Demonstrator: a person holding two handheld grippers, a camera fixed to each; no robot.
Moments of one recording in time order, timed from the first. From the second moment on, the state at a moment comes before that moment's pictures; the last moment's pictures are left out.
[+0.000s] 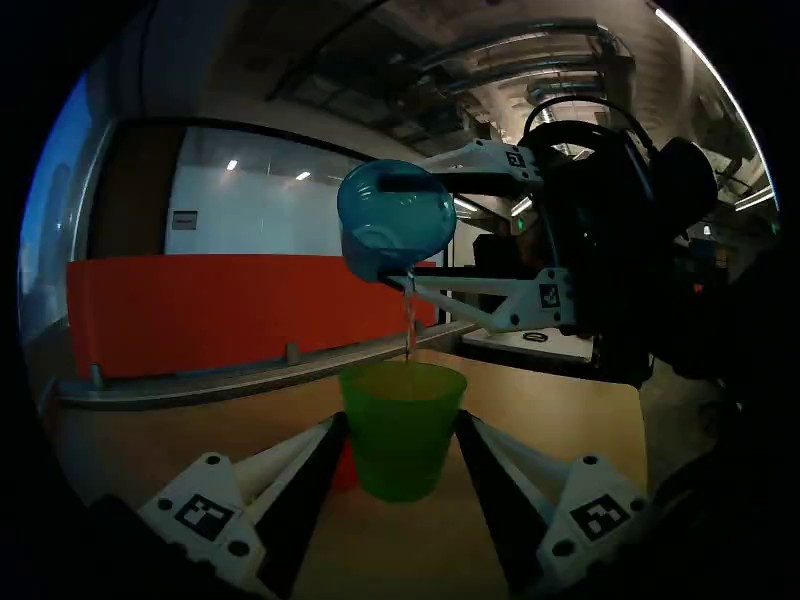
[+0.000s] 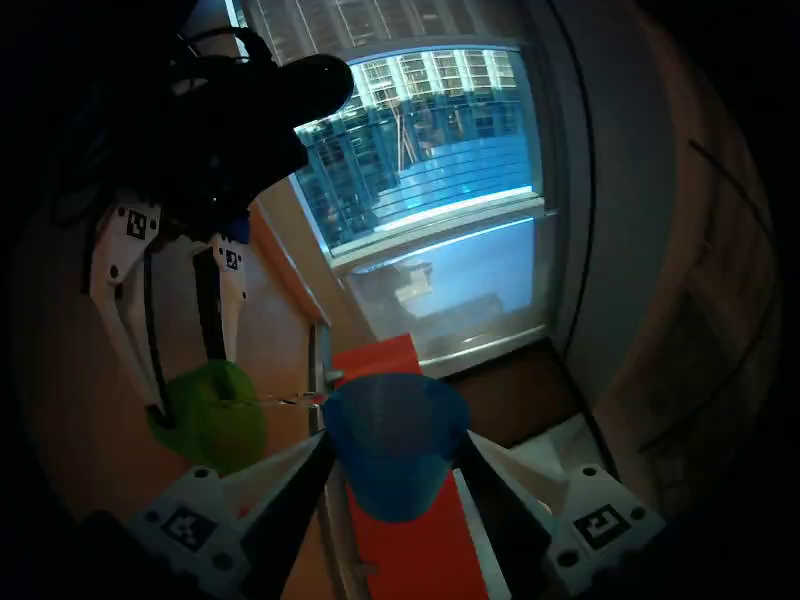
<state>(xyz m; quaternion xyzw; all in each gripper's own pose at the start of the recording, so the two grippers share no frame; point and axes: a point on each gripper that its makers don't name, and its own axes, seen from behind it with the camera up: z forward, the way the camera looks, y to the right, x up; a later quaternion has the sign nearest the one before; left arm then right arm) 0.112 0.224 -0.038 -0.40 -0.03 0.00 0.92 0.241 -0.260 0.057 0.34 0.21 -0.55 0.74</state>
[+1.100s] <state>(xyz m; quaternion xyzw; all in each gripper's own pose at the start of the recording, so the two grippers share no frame) 0.114 0.222 -0.038 -0.40 -0.03 -0.01 0.92 0.243 -0.268 0.057 0.32 0.23 -0.58 0.71</state>
